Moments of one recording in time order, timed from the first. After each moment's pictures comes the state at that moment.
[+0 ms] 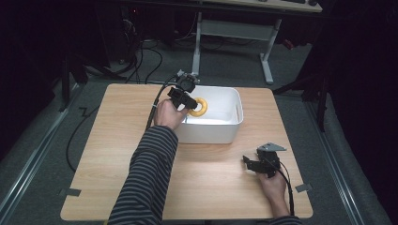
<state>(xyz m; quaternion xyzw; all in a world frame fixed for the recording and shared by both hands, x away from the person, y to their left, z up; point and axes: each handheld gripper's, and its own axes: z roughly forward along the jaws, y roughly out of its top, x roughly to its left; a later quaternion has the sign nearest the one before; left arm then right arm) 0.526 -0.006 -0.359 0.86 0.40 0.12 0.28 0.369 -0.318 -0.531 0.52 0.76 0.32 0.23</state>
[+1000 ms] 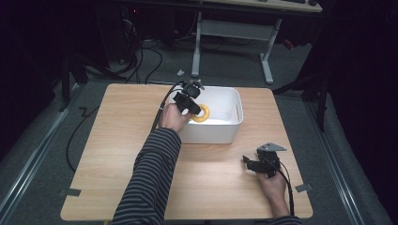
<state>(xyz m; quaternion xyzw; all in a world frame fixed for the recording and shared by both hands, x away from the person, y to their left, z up) 0.529 -0.022 -0.382 0.88 0.38 0.12 0.24 0.369 -0.318 -0.531 0.52 0.76 0.32 0.23</state>
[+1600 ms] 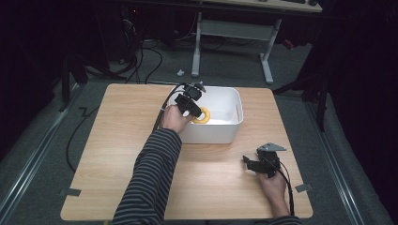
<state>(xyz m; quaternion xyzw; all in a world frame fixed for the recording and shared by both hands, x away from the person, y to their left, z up) 0.528 -0.028 -0.388 0.89 0.38 0.10 0.23 0.369 -0.318 -0.531 0.52 0.76 0.32 0.23</state>
